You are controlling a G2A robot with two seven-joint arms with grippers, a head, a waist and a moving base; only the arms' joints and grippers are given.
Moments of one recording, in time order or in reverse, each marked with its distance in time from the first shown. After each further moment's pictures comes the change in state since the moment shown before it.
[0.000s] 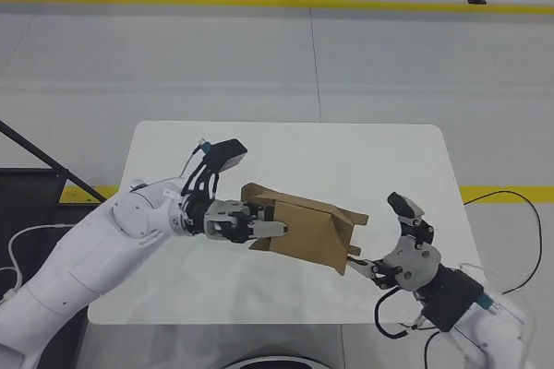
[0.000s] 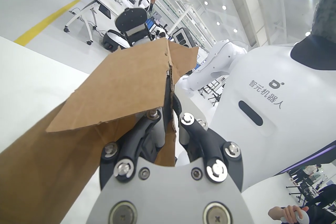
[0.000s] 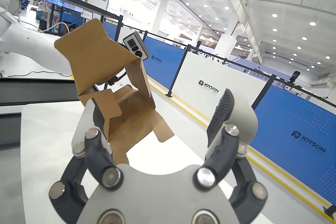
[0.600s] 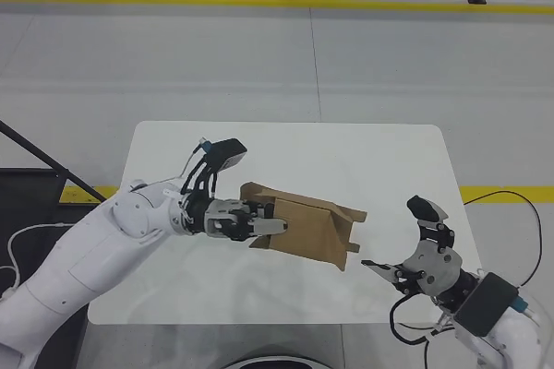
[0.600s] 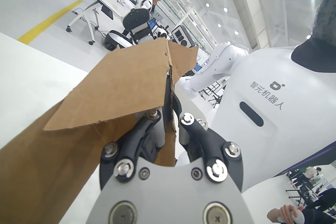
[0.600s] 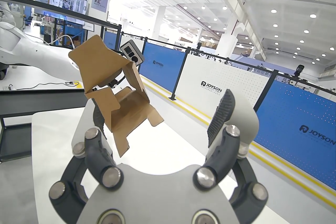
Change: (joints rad) left arm -0.006 0.003 0.007 0.005 0.010 0.048 0.031; right arm -0.046 0.005 0.075 0.017 0.067 -0.060 -0.045
